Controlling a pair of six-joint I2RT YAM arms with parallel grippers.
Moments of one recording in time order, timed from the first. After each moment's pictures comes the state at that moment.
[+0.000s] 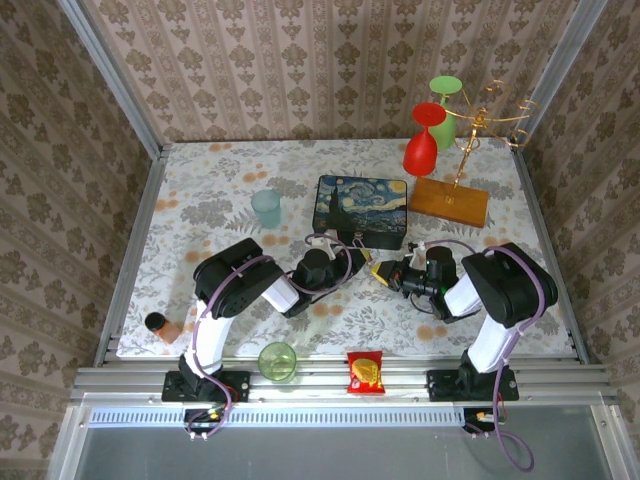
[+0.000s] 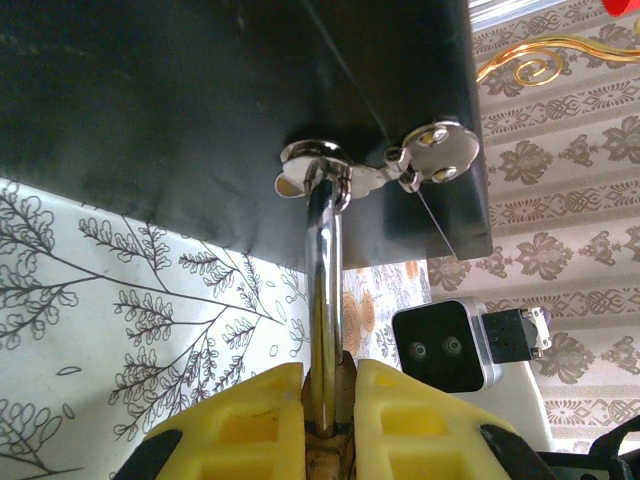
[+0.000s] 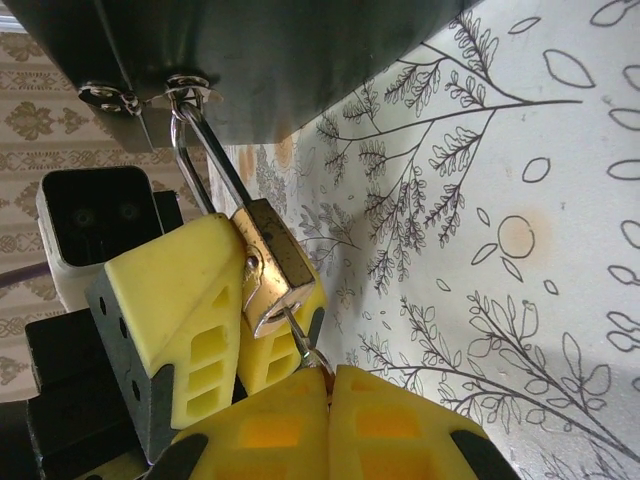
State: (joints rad) left arm -0.92 2.07 0.71 1.14 0.11 -1.24; right arm 0.26 1.75 0.27 1.03 -0.68 1.17
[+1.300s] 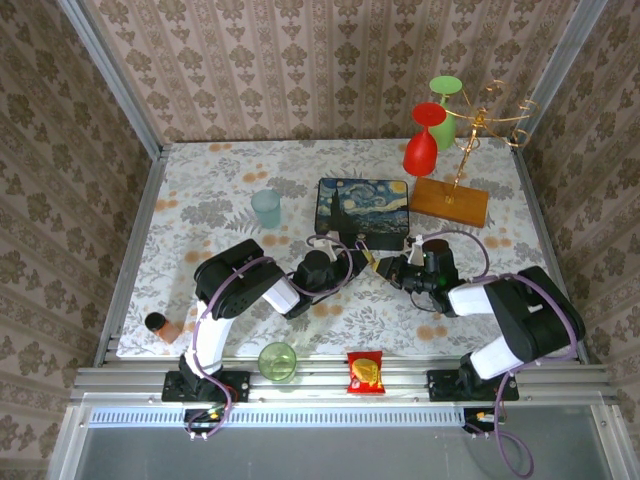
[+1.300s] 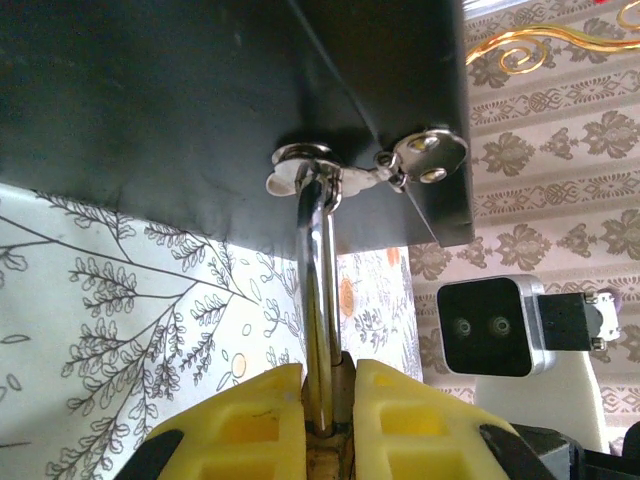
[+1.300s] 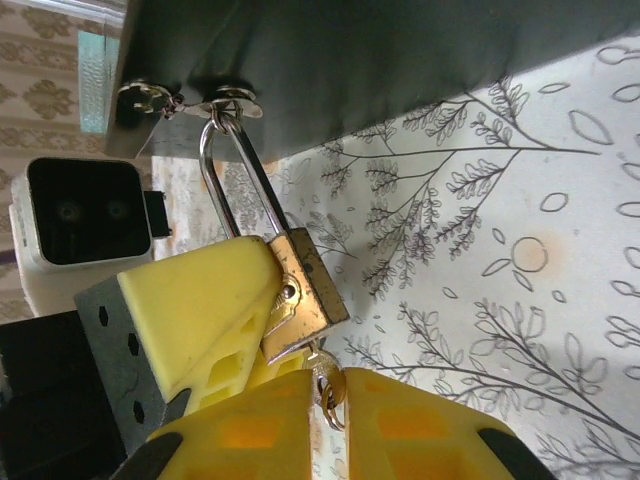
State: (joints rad) left arm -0.93 2.07 0.71 1.16 0.13 -1.28; right arm 0.30 1.49 0.33 0.59 -0.55 0.94
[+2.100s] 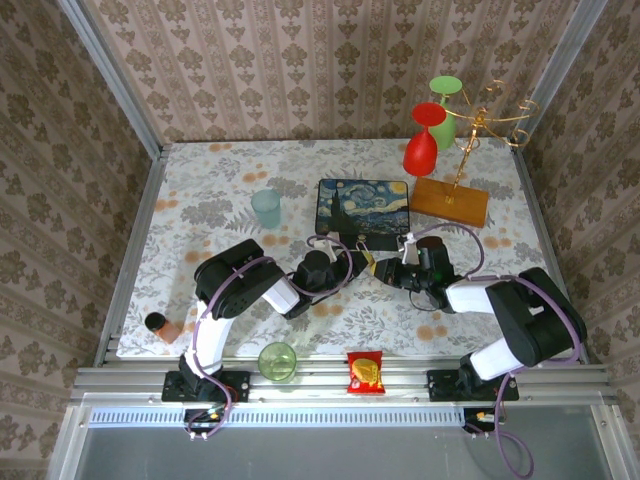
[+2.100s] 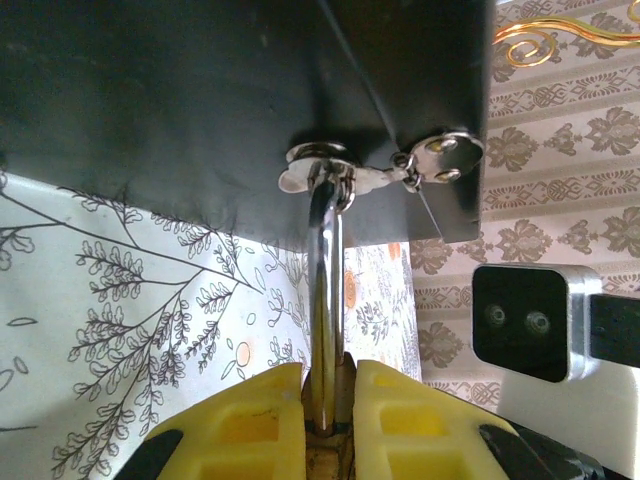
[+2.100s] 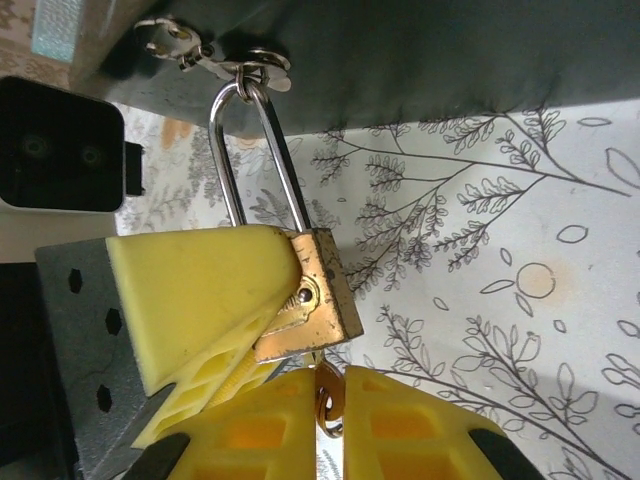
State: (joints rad) left arm -0.93 2.07 0.71 1.16 0.14 -1.29; right arm 0.34 1.49 0.38 0.47 -0.50 0.70
